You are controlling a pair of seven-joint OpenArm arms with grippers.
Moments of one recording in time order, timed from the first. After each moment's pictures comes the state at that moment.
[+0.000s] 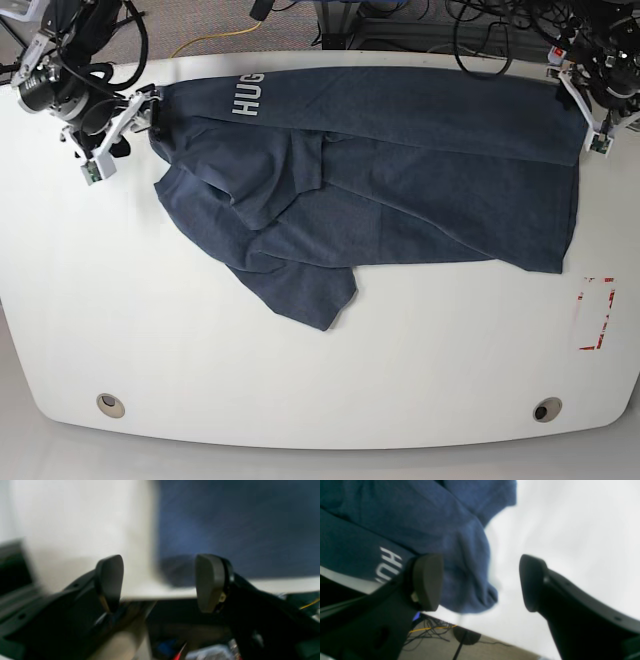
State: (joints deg) left arm 24.7 -13.4 -41.0 113.0 -9.6 -43.2 63.1; right arm -16.9 12.1 38.1 111.6 46.6 40.9 -82.5
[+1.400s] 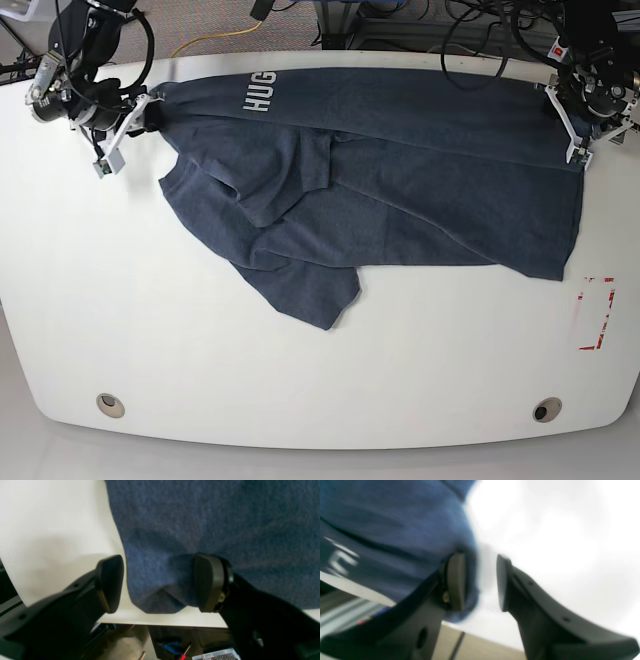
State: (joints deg) left arm 18.6 -13.1 -34.6 99.8 4.3 -43.0 56.8; right arm -14.0 14.1 34.8 97.4 37.8 40.9 -80.9
